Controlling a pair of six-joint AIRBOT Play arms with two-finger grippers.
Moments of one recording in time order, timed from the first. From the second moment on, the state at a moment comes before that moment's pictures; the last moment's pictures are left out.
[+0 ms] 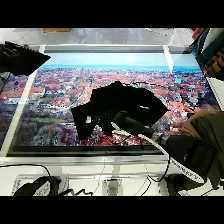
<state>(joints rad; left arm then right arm) 0.13 -1.05 1.71 0.73 -1.35 -1.06 0.81 -1.68 1.21 -1.58 0.62 0.86</state>
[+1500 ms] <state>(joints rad) 0.14 -1.08 1.53 0.96 -1.34 -1.06 0.44 -1.31 1.43 -1.62 0.84 1.44</state>
